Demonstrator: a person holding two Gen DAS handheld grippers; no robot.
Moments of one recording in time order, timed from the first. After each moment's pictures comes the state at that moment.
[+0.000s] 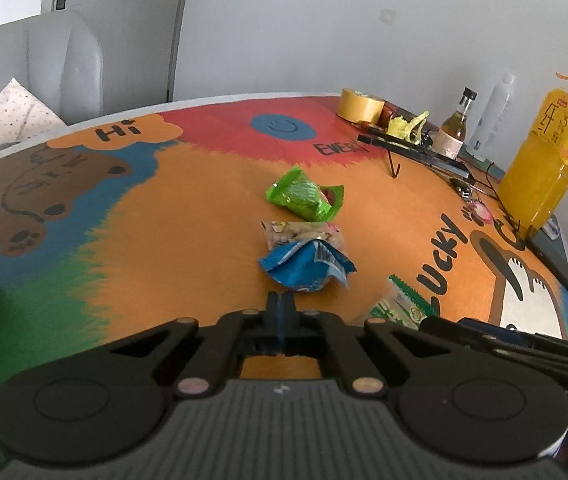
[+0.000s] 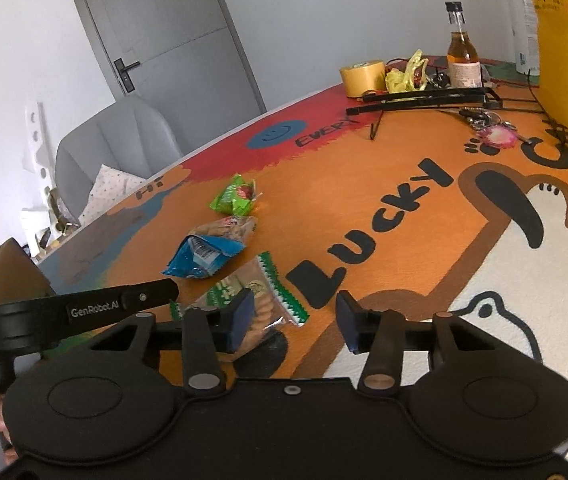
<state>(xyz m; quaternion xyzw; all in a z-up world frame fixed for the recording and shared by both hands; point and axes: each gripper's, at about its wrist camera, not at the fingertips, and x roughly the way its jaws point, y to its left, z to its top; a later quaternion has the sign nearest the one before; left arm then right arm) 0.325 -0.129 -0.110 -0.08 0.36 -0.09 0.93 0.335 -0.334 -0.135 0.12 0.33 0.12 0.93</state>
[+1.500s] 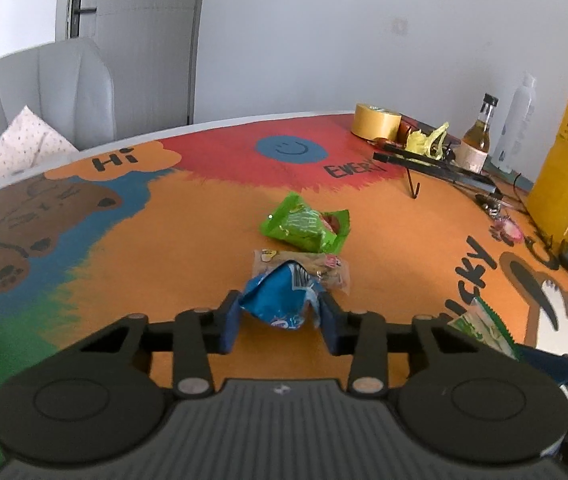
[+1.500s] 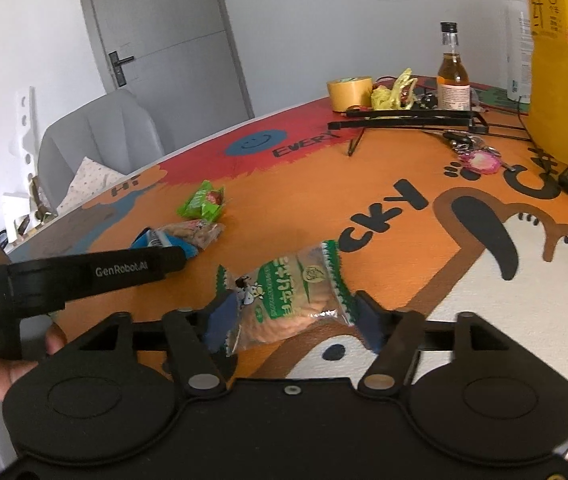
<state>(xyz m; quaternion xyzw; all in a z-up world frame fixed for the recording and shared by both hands) 0.351 -0.156 -0.121 -0.05 0.33 -0.05 0.94 0.343 -0.343 -0.141 0.08 0.32 0.10 0.94</state>
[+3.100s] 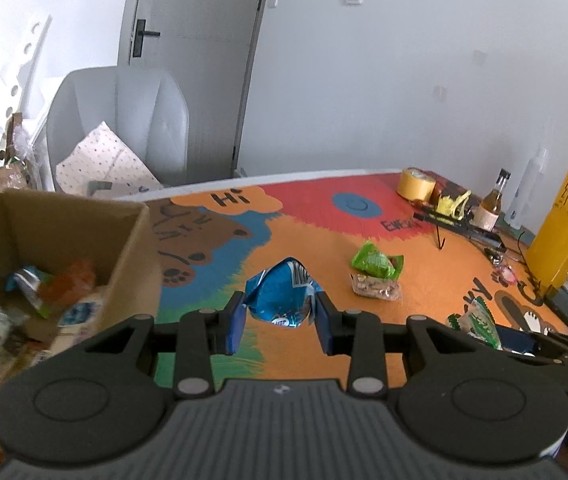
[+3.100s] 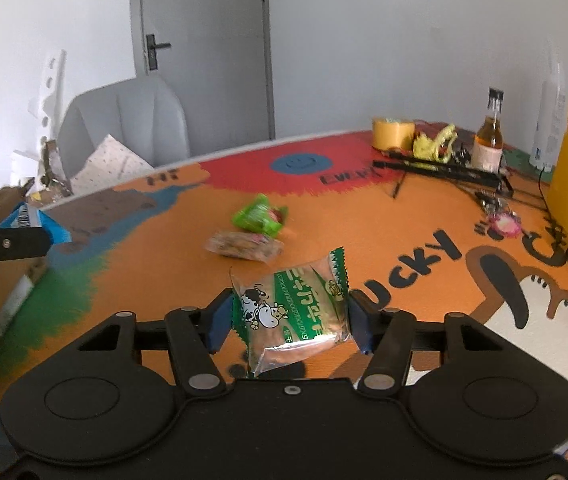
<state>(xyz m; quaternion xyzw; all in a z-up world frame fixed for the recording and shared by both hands) 0.246 -0.067 -0.047 -0.09 0.28 0.01 0.96 0.317 -0.292 -0.107 -0.01 0.28 0.12 0.95</state>
